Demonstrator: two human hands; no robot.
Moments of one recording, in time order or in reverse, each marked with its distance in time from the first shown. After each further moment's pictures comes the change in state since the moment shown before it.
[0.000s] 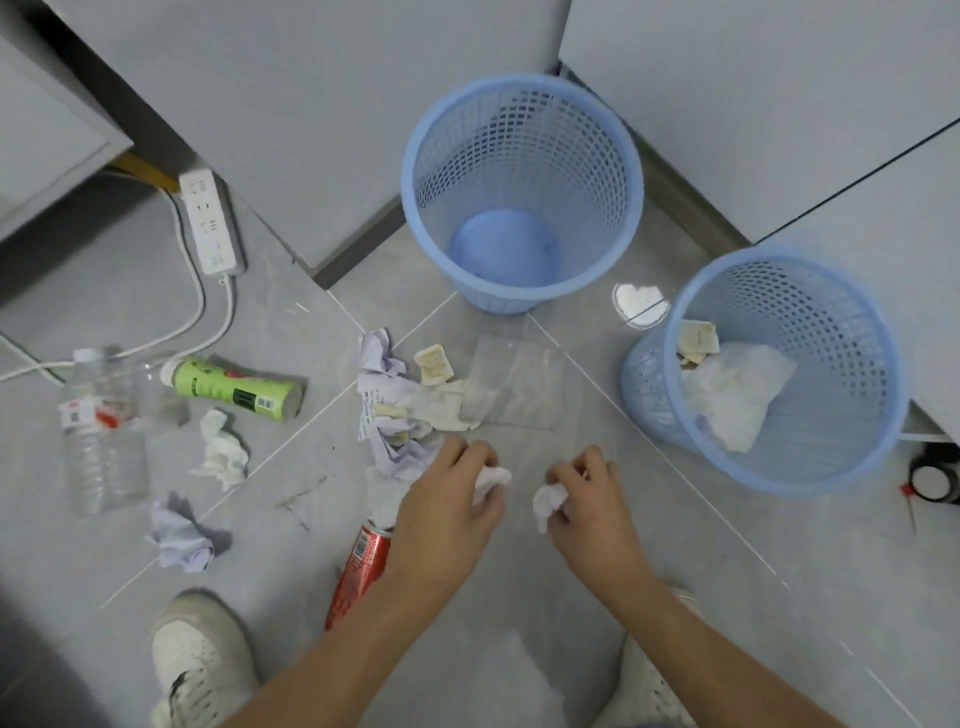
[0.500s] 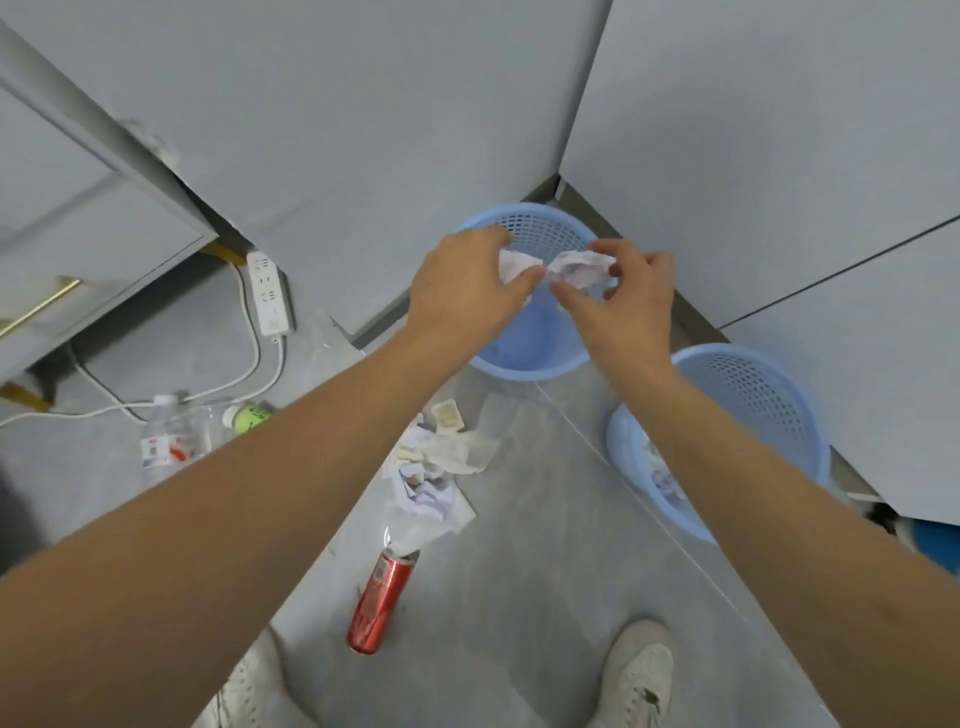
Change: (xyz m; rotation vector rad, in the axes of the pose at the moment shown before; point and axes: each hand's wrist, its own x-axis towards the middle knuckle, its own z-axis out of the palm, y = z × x) left_hand 0.189 0.148 -0.188 0.143 0.213 0.020; right_hand 0.177 -0.145 -0.235 0.442 0.395 0.122
